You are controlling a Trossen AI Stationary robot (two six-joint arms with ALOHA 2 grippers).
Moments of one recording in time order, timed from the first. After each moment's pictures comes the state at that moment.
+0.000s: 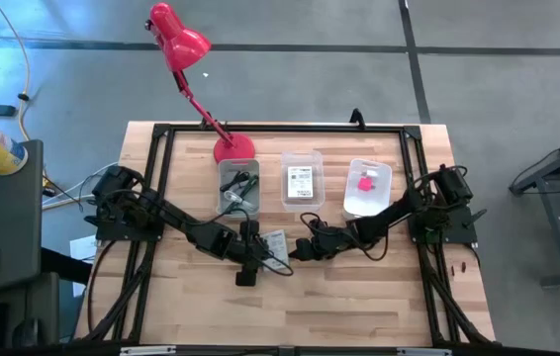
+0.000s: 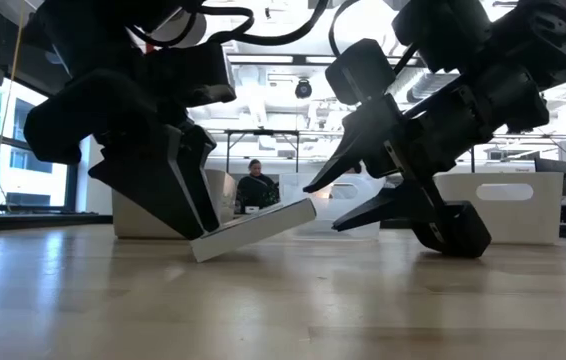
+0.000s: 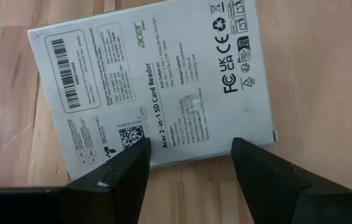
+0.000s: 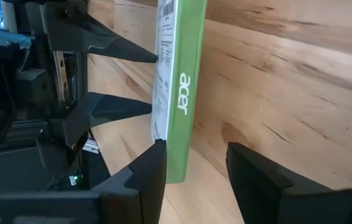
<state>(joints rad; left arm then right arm) -0.25 1.78 0.90 -0.15 -0.25 -0.25 0.24 1.86 0.67 0.56 0.12 1.50</state>
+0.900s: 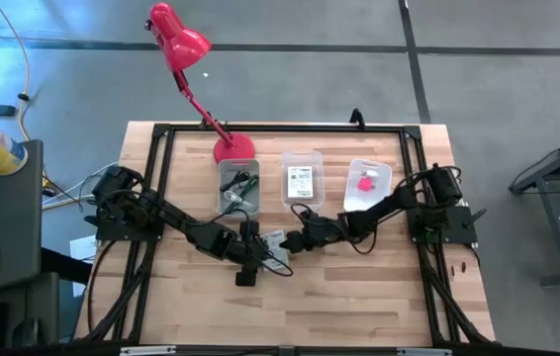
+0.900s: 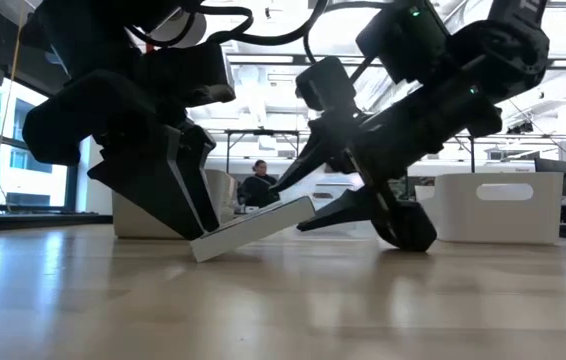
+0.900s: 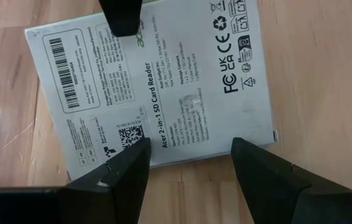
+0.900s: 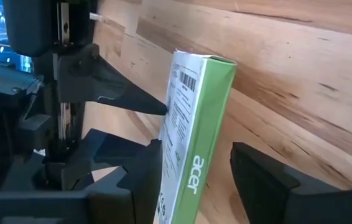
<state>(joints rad) -0.26 1.78 0.89 -0.15 -0.25 -0.25 0.17 1.93 0.77 0.61 0.08 1.38</state>
